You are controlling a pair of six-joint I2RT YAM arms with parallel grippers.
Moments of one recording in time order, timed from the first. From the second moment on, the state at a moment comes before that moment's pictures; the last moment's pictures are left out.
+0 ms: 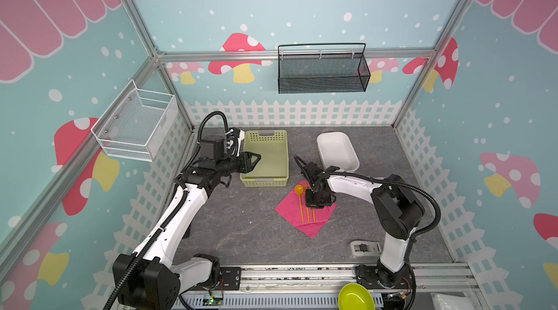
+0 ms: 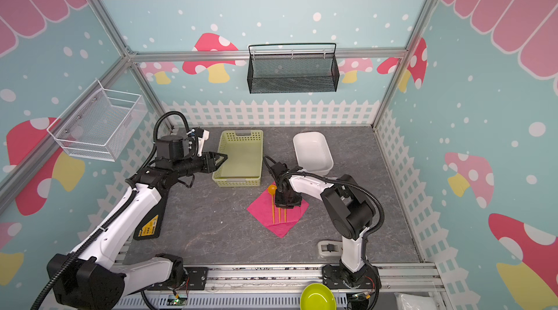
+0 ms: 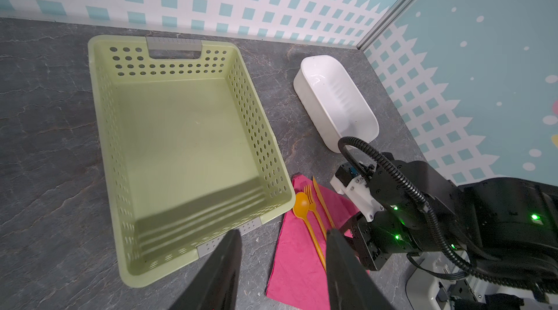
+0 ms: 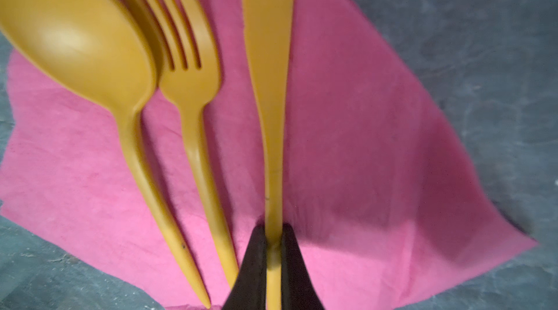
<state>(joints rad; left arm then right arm) -0.18 1.20 1.08 -0.45 0.47 -0.25 0.68 1.86 1.20 -0.79 -0.09 0.69</state>
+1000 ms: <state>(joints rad) -0.18 1.20 1.08 -0.45 0.47 -0.25 0.68 1.86 1.20 -0.79 -0.09 0.69</state>
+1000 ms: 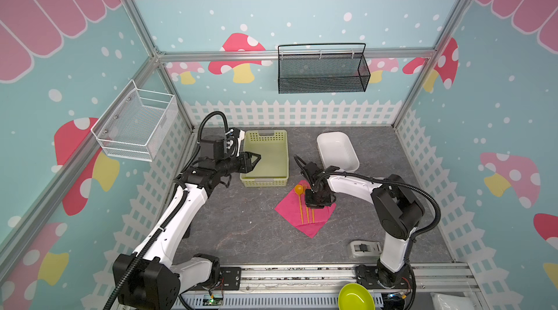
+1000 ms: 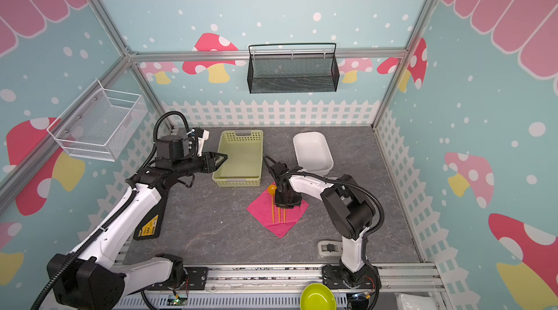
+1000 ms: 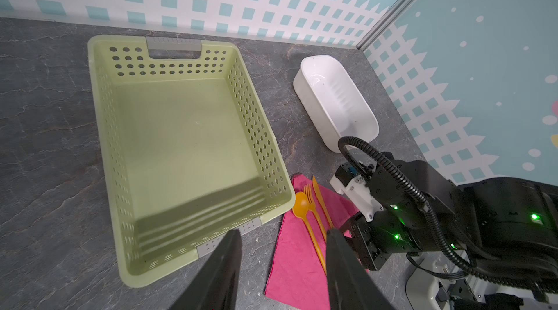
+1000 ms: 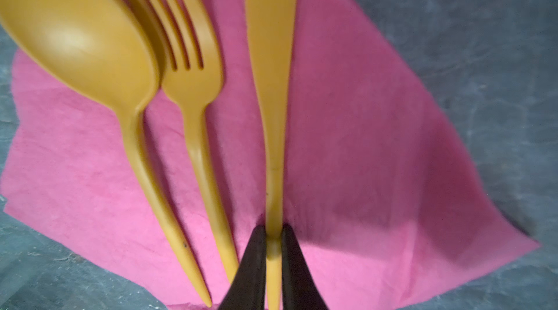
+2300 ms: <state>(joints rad) -0.17 1.20 1.08 -0.45 0.48 -0.25 0.69 1.86 1.21 -0.78 -0.11 0.72</state>
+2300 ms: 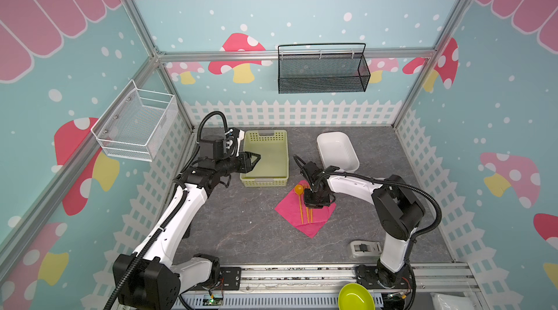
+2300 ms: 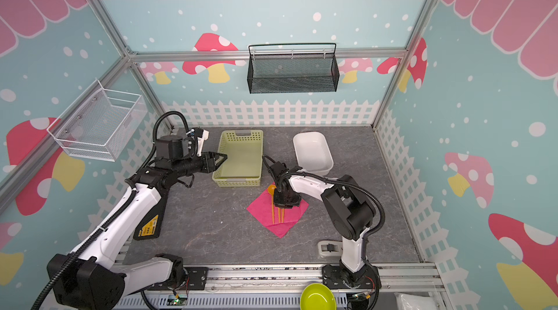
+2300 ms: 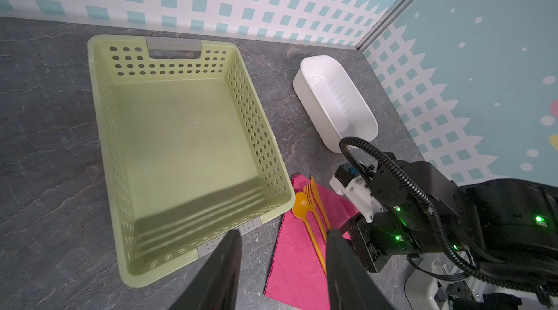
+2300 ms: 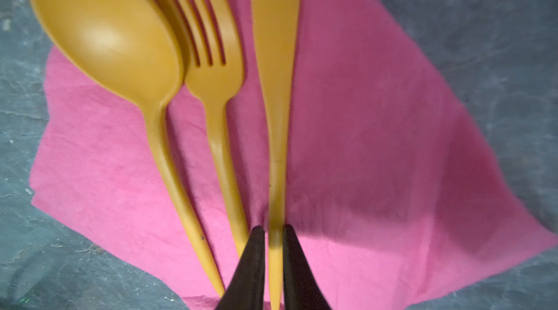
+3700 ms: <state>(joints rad) -0.17 1.21 1.08 -0.45 0.49 -0.26 0.69 1.86 1.24 -0.82 -0.09 0.68</state>
